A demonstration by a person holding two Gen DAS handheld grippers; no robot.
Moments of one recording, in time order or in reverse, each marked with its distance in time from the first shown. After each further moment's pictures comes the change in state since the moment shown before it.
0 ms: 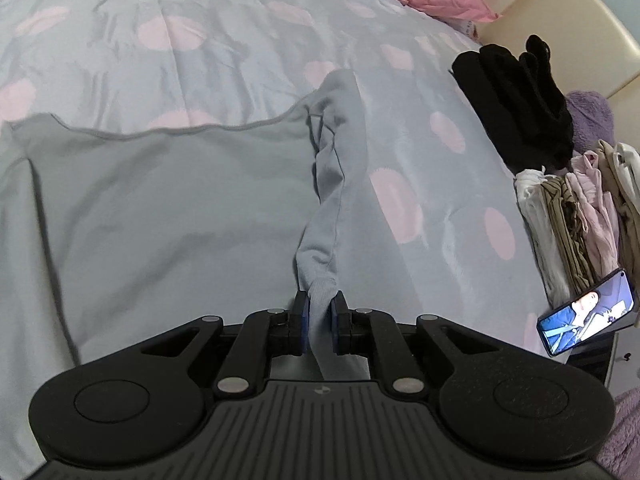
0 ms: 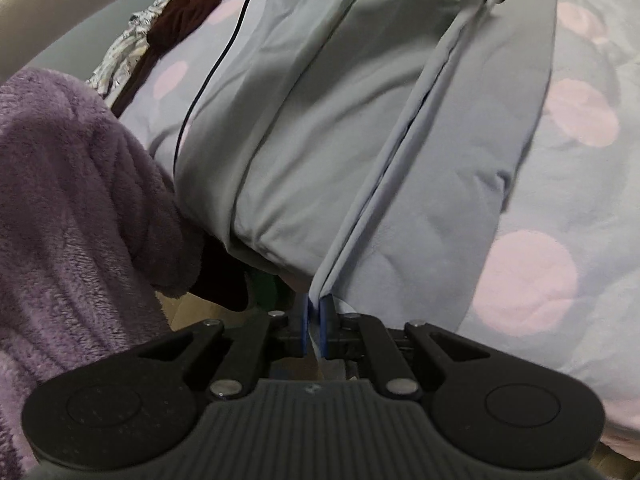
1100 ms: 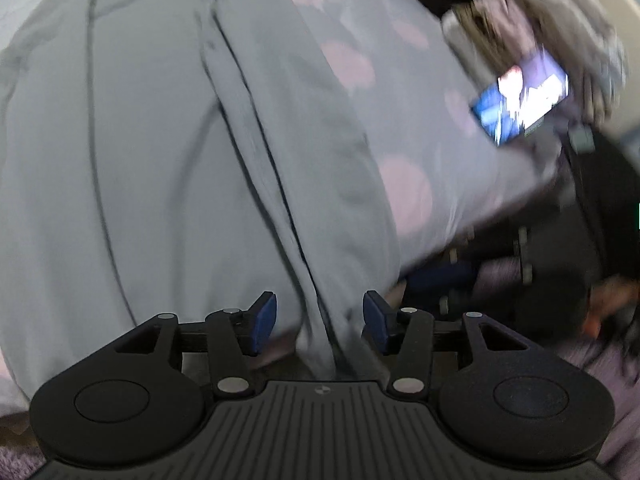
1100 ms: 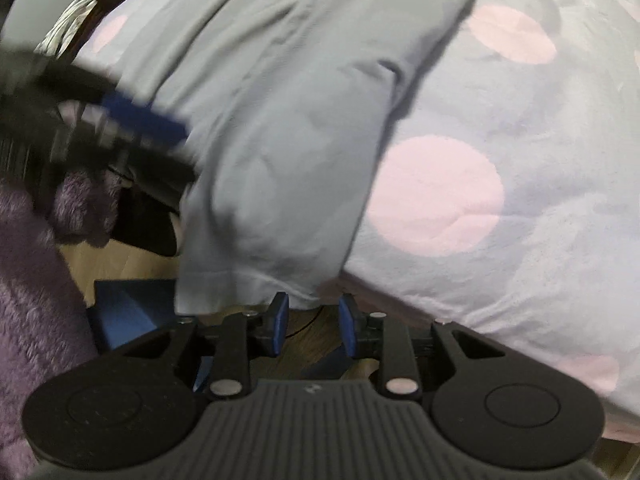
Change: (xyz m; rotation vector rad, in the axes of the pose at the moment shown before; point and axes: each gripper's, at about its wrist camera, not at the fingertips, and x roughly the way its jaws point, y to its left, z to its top) left arm -0.073 -0.121 -0.249 0.073 0.128 0.070; right arm 0.014 -0.047 -0.040 0.011 0.061 -0.138
